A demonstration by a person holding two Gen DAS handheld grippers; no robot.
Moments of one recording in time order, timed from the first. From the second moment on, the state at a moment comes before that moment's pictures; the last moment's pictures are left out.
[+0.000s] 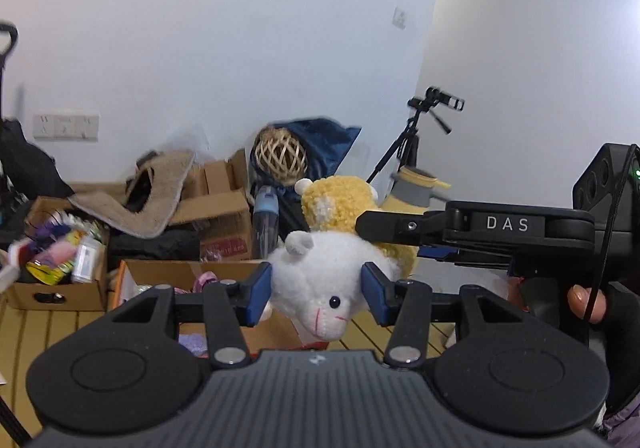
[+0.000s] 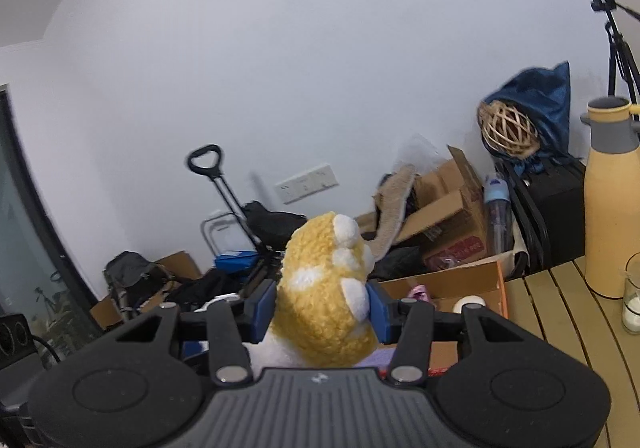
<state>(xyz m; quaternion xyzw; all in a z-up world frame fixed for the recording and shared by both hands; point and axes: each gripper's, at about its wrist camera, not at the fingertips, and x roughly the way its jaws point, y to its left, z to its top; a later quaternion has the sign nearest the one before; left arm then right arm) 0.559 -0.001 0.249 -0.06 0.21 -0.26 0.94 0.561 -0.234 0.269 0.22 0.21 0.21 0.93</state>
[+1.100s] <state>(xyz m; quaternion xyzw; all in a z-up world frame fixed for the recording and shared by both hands) 0.751 -0.044 0.072 -0.04 0.39 -0.23 0.89 0.749 -0.242 0.079 0.10 0.34 0.08 0.93</state>
